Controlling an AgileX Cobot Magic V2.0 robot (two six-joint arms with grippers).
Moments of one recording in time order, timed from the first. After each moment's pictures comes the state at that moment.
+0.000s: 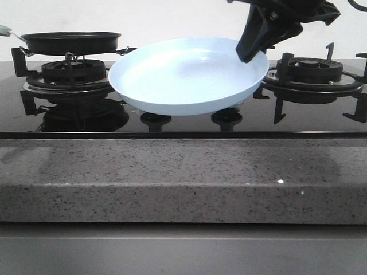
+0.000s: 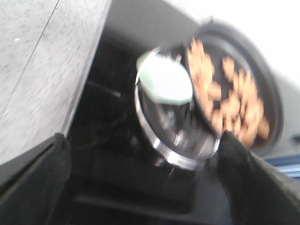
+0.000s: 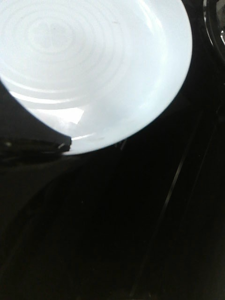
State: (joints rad) left arm 0.35 1.50 -1.24 -0.88 0.82 0.41; right arm 0.33 1.56 -1.24 0.43 0.57 -0.31
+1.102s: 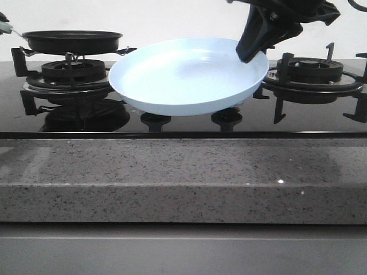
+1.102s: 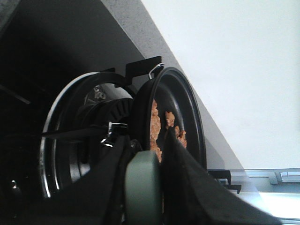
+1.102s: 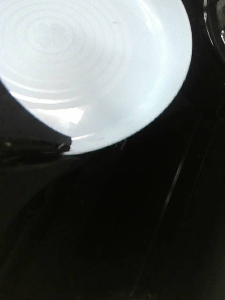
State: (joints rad) left arm 0.33 1.81 -1.34 -1.45 0.91 0.59; right arm 0.33 1.56 -1.24 0.43 0.57 -0.31
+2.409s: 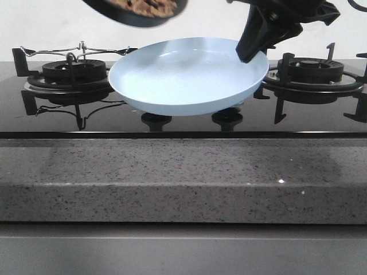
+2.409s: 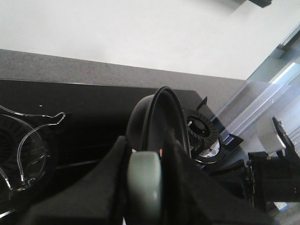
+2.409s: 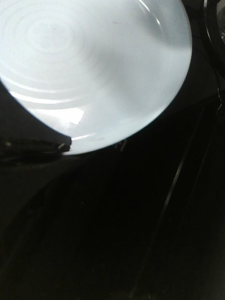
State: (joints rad) left arm -0.10 1.22 -1.15 -1.18 0.66 0.79; right arm 0.33 1.56 -1.24 0.43 0.57 -0.31
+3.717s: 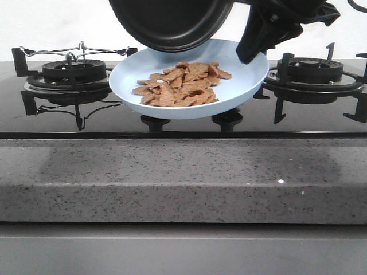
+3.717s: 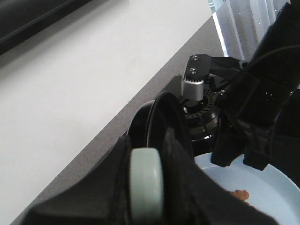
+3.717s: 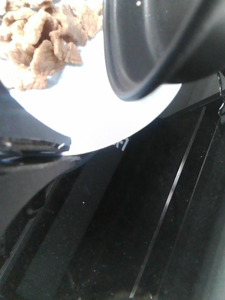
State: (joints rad) left arm -0.55 1.19 -1.11 -1.11 0.33 1.57; right arm 0.33 1.56 -1.23 0.43 0.57 -0.31
